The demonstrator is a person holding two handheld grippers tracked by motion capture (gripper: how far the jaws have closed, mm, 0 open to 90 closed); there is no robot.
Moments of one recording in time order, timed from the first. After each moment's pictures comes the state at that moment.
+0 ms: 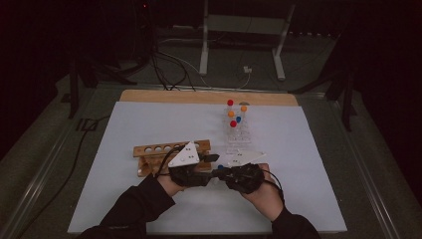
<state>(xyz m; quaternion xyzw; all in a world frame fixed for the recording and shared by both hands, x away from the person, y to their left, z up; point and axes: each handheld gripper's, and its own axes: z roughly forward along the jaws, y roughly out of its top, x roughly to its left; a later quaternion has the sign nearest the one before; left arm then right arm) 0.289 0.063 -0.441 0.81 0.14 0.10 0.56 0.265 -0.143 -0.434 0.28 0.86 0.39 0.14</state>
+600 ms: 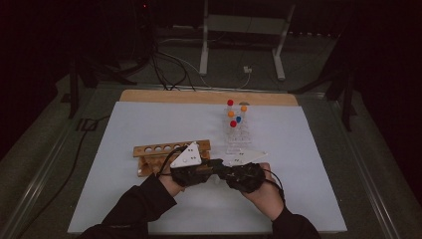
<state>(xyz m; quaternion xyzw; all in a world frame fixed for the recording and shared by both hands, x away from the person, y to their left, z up) 0.288 0.061 -0.440 0.81 0.13 0.10 0.56 0.266 -0.146 -0.433 0.28 0.86 0.40 0.14</state>
